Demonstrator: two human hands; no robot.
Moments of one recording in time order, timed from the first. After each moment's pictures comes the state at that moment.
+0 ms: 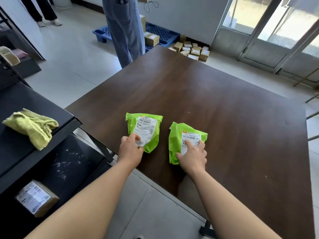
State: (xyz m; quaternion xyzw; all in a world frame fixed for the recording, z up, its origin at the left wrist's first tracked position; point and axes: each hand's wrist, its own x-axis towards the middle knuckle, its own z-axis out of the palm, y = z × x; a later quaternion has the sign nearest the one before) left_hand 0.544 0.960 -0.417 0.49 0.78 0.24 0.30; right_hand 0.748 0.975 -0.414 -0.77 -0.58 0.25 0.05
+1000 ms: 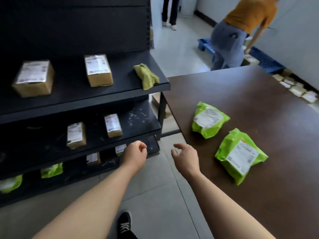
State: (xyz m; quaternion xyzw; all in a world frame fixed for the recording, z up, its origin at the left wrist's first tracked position) left_hand 0.526 0.730 -0.416 0.21 0.89 0.33 0.22; right_hand 0.655 0.845 -0.400 -0.48 -0.80 0.35 0.08
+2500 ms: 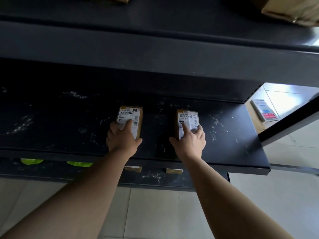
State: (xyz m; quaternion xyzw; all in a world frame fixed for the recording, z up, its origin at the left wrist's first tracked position) left_hand 0.170 0.602 -0.702 0.00 0.98 0.16 0.13; right_hand 0.239 0.781 -0.705 -0.34 -0.91 0.22 -0.02
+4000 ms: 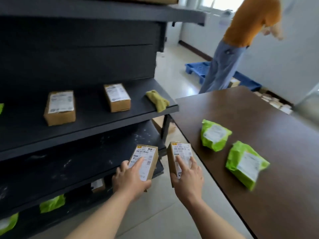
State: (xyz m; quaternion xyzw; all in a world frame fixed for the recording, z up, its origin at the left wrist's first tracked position) left_hand 0.470 0.627 -0.385 0.31 0.93 0.11 0.18; right_hand 0.612 0.741 -0.381 -0.51 -0.84 0.20 0.06
